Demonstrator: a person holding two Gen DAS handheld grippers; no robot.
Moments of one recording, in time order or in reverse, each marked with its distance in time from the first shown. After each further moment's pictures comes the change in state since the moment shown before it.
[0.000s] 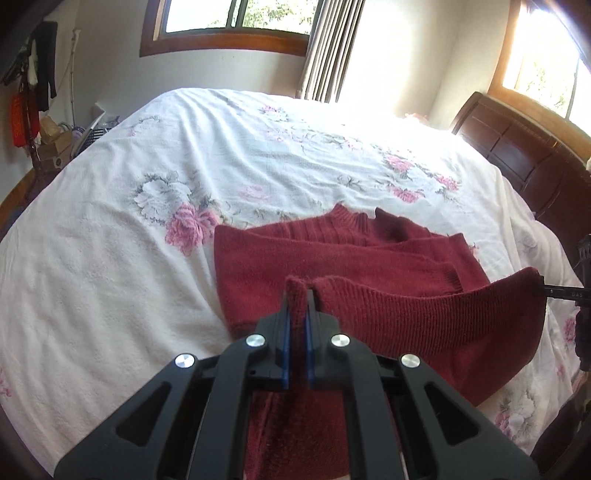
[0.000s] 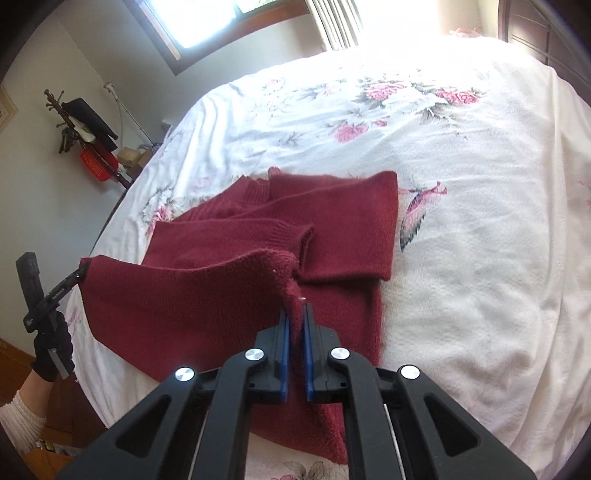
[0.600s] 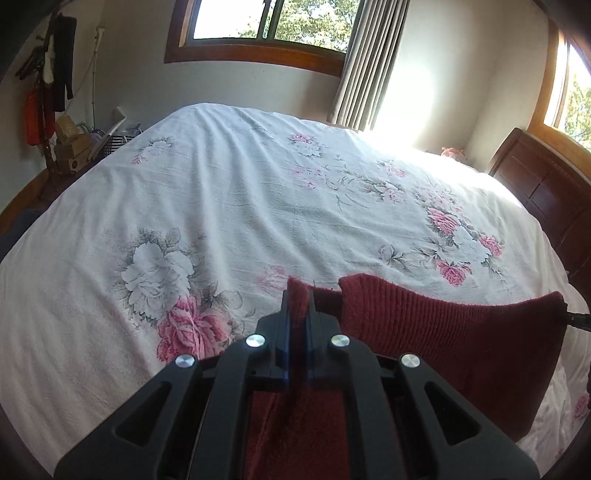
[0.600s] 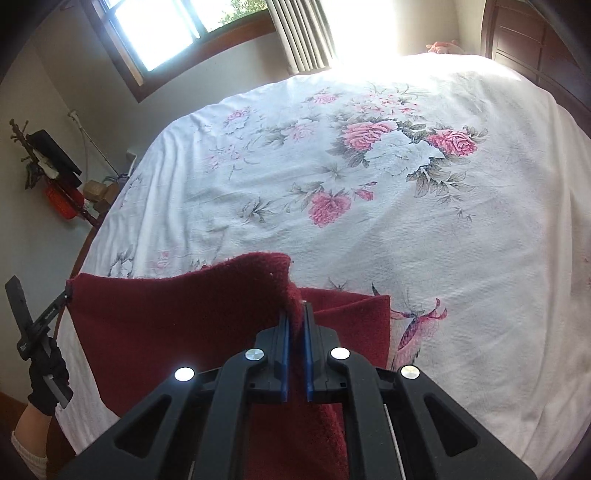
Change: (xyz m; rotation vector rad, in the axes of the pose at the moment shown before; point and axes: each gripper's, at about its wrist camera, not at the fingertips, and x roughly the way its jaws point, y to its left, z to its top) left arm 0.129 0.027 0.125 -0.065 -0.020 0.103; right arm 0.068 -0.006 0.150 0.072 -0.046 -0.127
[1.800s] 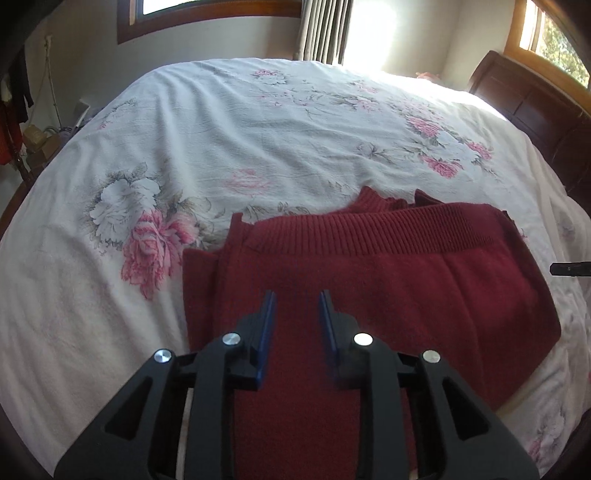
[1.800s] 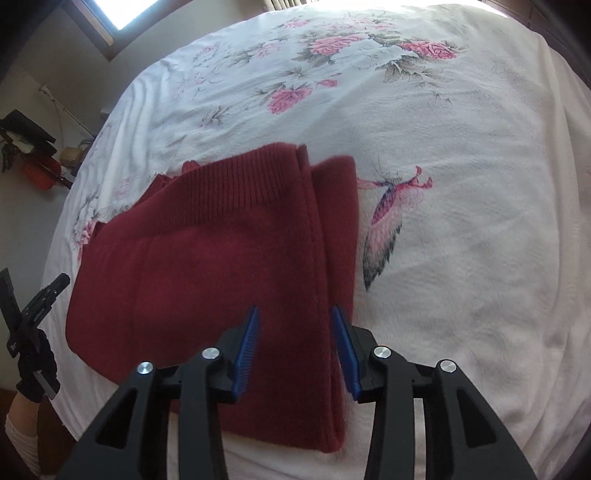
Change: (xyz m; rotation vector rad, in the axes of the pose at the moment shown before) left arm 0.001 -0.022 -0.114 0.130 0.233 -0.063; right arm 0.033 -0.044 -0.107 0.042 0.239 -0.050
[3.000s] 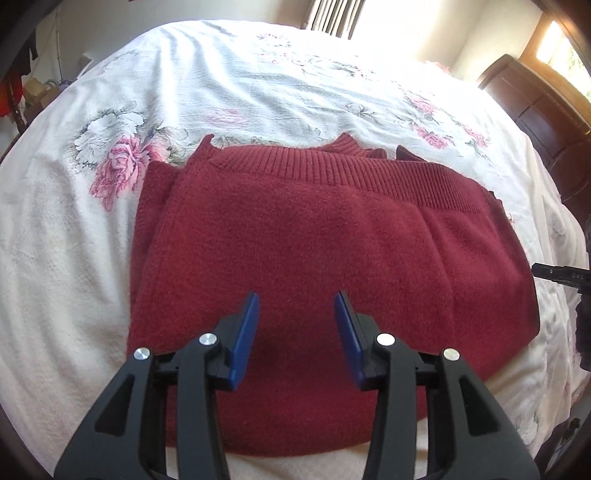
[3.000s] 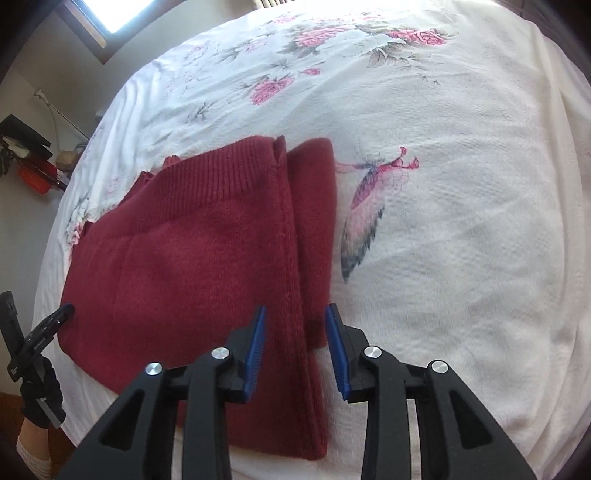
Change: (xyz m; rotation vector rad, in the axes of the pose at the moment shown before) left arm 0.026 -0.029 -0.020 -0.091 0.081 -0.037; right arm 0.022 -0.012 0.014 0.029 -0.012 0.004
